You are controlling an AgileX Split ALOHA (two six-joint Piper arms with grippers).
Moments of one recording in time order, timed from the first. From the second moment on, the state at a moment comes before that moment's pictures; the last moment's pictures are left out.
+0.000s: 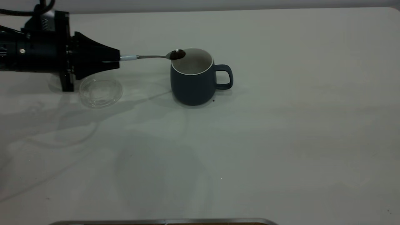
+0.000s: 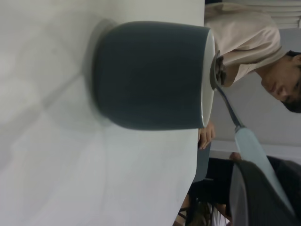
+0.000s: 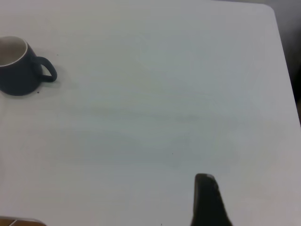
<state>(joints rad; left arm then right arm) 0.14 2.43 -1.09 -1.61 1.10 1.33 0.16 -0.01 -0.48 -0.06 1.12 0.07</state>
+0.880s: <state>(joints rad) 0.11 2.45 -1.09 -1.72 1.09 1.66 0.16 -0.01 -0.48 -0.06 1.12 0.07</state>
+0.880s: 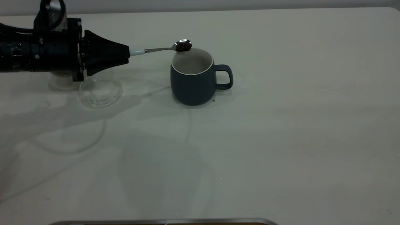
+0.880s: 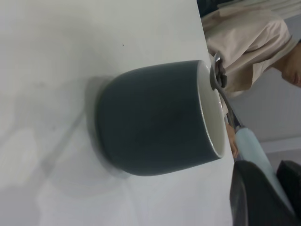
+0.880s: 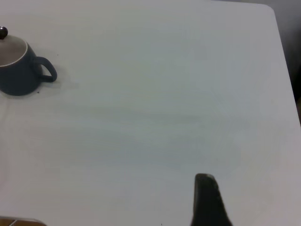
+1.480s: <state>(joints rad) 0.11 2.45 -1.09 -1.71 1.12 2.01 0.16 -0.01 -0.48 -0.06 1.12 0.07</state>
